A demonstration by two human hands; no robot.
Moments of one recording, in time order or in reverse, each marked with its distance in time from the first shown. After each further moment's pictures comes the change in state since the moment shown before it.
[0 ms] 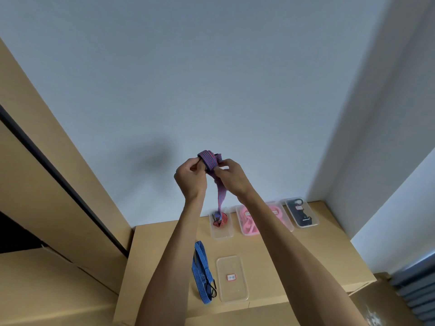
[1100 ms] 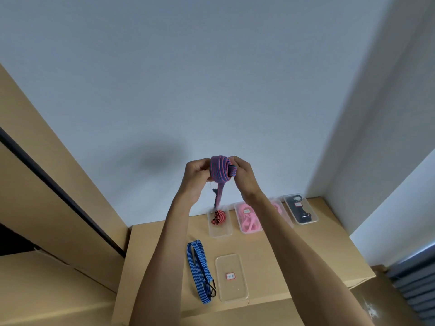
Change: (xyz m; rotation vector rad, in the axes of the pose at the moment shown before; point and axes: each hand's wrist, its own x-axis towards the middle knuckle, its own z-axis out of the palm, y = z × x) left_hand 0.014 -0.003 -0.002 -0.166 -0.659 -0.120; right_hand 0.016 0.028 -0.015 0.318 0.036 -0.115
